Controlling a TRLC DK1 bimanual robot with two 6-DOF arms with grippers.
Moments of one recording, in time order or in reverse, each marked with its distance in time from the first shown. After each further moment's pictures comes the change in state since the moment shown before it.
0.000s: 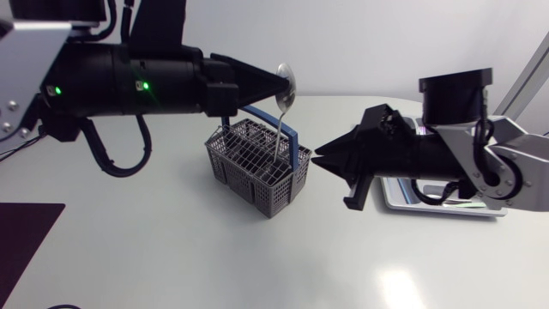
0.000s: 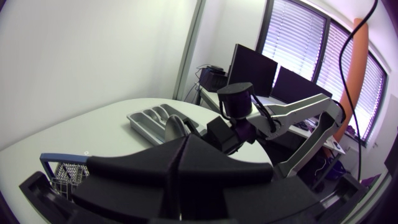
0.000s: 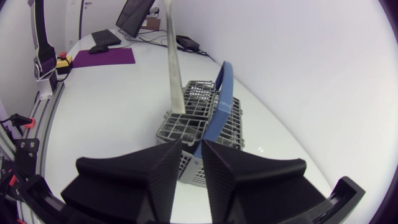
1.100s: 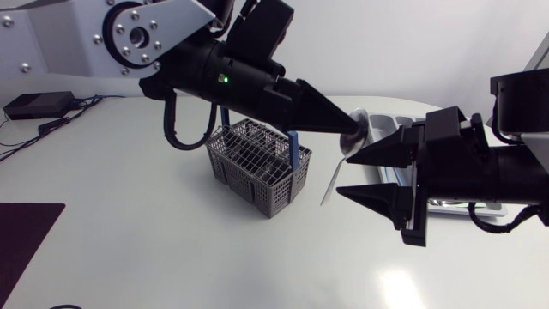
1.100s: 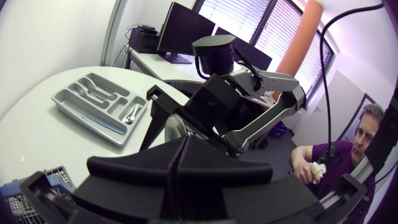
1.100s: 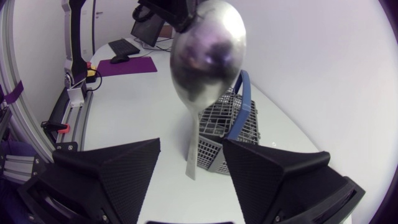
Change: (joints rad) left arm -0.061 0.377 0.357 -0.357 0.428 0.238; right arm -0.055 -0.298 -0.024 -0.343 -0.152 -0.014
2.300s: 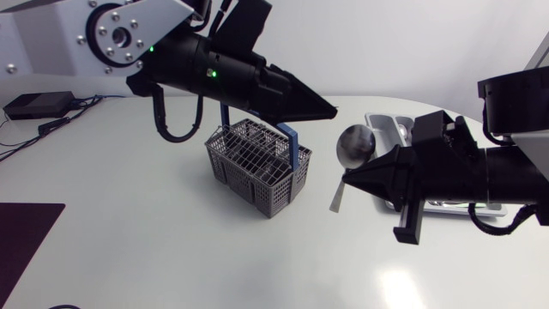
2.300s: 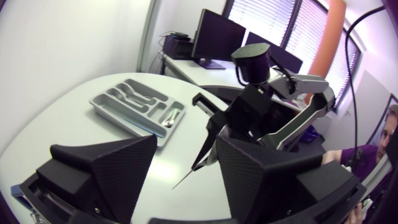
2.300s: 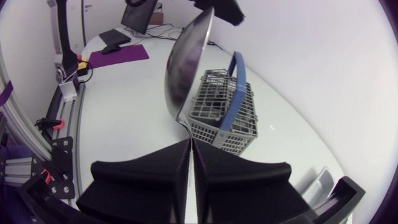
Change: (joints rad) left arm 0.058 -0.046 -0.052 0.085 -0.192 0.006; right arm 0.011 0.027 0.015 -0.043 0.117 0.027
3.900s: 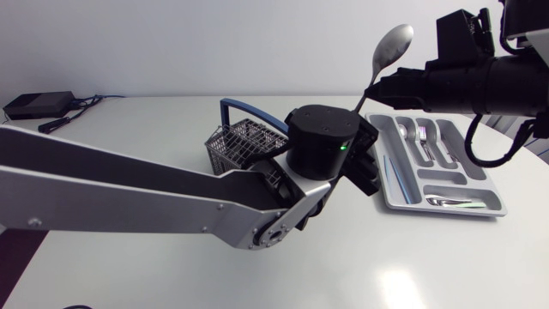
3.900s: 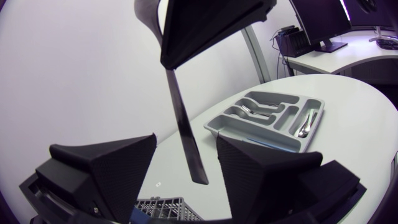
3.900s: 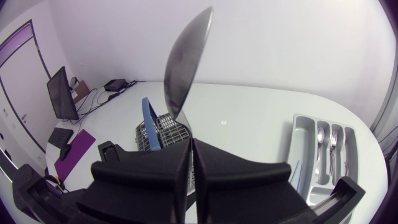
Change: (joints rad) left arm -0.422 0.329 -0.238 1.001 -1.290 0.217; right arm -0.046 0.183 0.316 0.054 0.283 0.706
